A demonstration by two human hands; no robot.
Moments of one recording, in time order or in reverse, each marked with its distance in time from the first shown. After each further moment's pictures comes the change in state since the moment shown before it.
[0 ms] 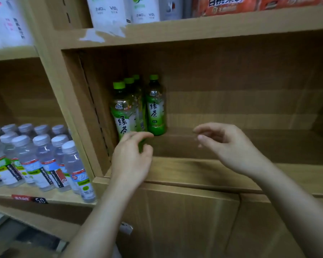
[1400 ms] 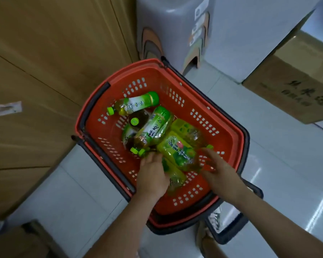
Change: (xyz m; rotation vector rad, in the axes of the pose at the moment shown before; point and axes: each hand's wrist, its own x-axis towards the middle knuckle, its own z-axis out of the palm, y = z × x) left_hand -0.600 0.350 0.207 0.232 -1.526 0.403; right_hand -0.739 0.056 -0.202 0.158 0.466 1.447
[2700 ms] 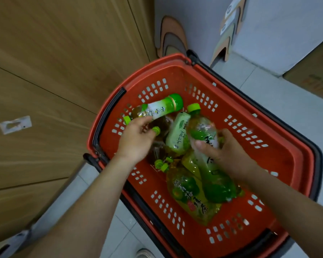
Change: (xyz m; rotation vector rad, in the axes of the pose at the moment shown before) left_hand 0.116 -0.047 -0.109 -0.372 0.122 -0.080; right_hand 0.128 -0.041 0.036 0.467 -0.116 0.049
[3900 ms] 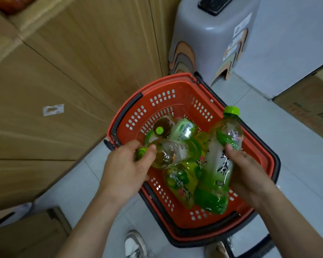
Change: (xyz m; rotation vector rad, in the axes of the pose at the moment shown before) left_hand -0.144 0.045 -0.057 -0.080 0.143 -0.011; right_hand -0.093 -0.043 -0.028 0.586 -0.170 0.095
